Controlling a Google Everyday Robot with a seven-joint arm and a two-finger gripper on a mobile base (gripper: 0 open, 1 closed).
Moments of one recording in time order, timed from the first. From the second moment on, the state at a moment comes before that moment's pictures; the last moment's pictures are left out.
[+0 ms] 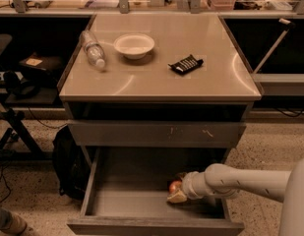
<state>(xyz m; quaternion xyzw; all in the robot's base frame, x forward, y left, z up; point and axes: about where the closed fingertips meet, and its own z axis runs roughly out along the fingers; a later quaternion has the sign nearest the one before) 0.520 -0.100 0.361 -0.51 0.80 0.17 0.28</state>
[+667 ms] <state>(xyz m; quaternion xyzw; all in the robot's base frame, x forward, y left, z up) 0.517 -0.115 0.387 -0.50 0.80 0.15 0.29</state>
